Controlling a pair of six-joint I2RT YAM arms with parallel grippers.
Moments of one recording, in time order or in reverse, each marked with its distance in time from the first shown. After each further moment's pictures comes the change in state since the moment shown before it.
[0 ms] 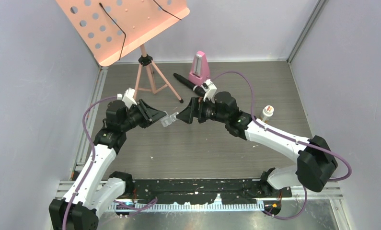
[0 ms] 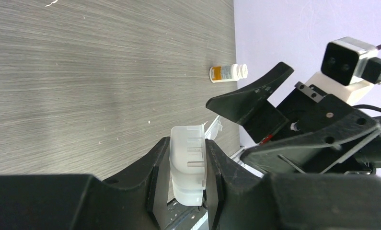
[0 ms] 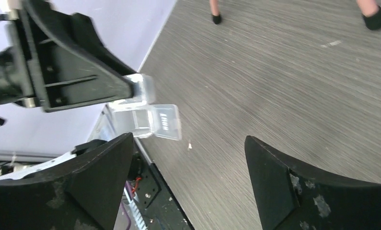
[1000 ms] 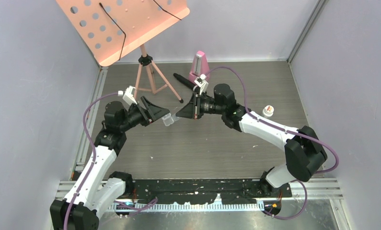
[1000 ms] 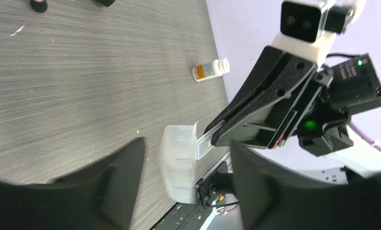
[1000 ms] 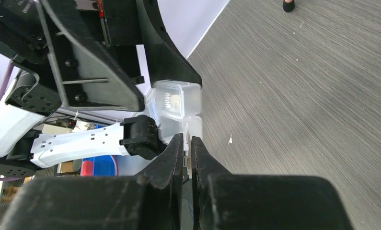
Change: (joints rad) left arm 0.012 -0.010 -0.038 0.161 0.105 0.033; right arm -0.085 0.126 0.068 0.182 -0.388 0.079
